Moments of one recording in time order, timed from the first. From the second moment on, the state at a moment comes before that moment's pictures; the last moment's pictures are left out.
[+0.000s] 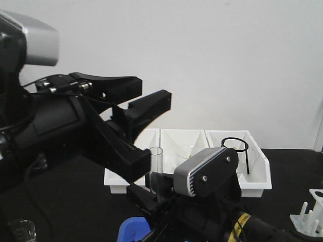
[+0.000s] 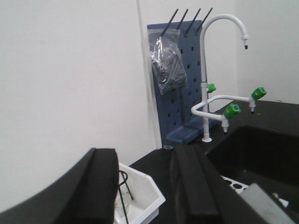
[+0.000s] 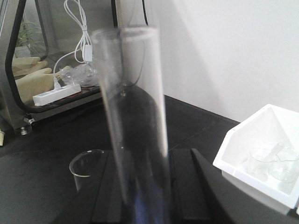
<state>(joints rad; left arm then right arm) -0.84 1.15 -1.15 0.04 0.05 -0.03 0.75 1.31 -0.80 -0.15 -0.35 0.19</state>
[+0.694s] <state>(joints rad) -0.78 0.97 -0.95 0.08 0.24 -0.07 -0.16 1.21 -0.56 -0.18 -0.59 0.26</state>
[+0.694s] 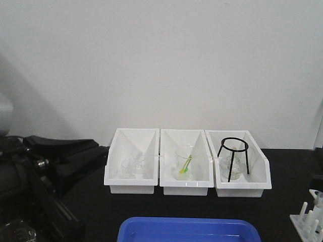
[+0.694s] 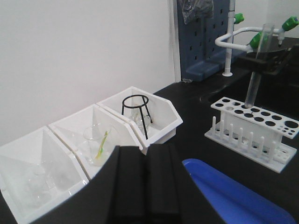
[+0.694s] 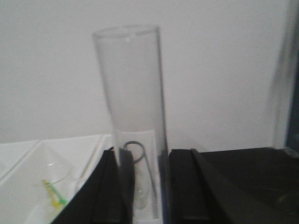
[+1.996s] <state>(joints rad) -0.78 0.96 -0.75 0.09 0.18 -0.11 -0.42 1.64 -0.55 -0.24 -1.03 0.35</state>
